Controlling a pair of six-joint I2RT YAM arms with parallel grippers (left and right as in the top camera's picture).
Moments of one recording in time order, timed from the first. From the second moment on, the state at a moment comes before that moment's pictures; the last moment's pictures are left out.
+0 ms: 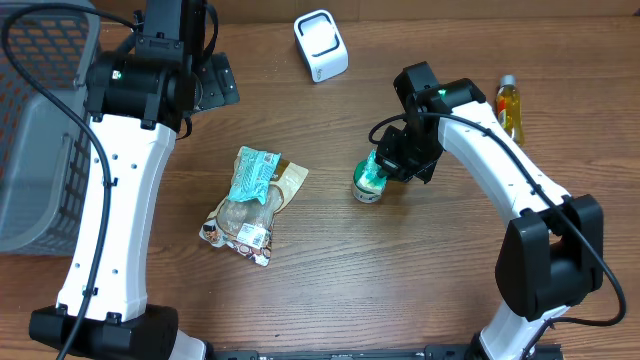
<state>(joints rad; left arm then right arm) -0.19 1.69 1.98 -1.31 -0.30 -0.44 0.32 1.89 1.54 -1.16 -0.28 0.75</state>
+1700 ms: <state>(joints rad) -0.19 1.69 1.98 -1.31 -0.30 -0.44 0.01 1.78 1.57 -1.64 -1.45 -0.60</state>
